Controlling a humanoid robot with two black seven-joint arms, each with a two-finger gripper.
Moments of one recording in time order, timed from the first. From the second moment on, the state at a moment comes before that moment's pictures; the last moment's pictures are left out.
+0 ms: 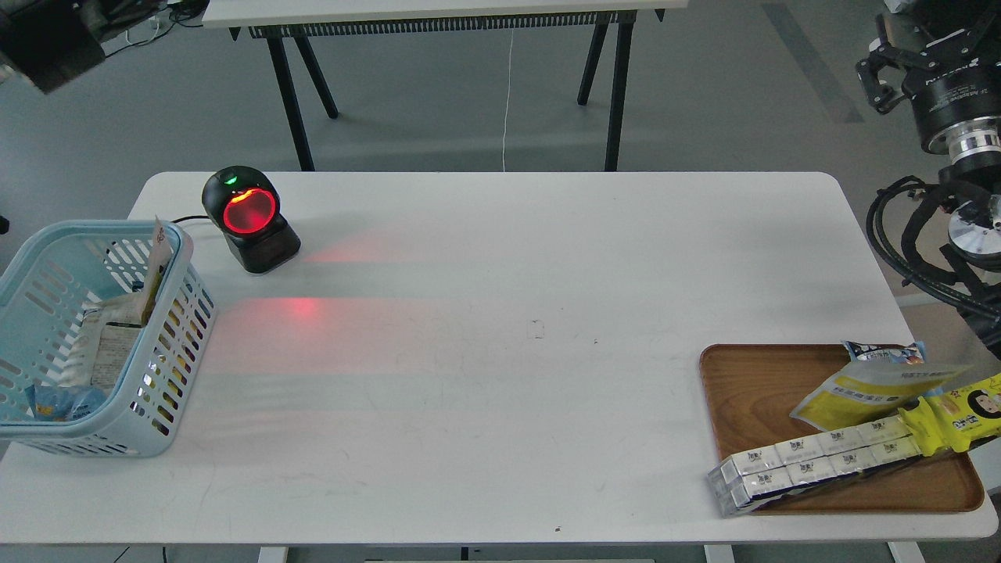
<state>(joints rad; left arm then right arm) -1.03 0.88 -0.59 -1.14 0.86 -0.24 -0.49 0.90 -0.47 0.79 0.53 0.21 0.49 0.39</state>
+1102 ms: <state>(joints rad) -0.92 0.21 -1.02 -0.38 0.10 -0.49 -0.44 0.89 -0.33 0.86 0.38 0.27 0.49 0.28</state>
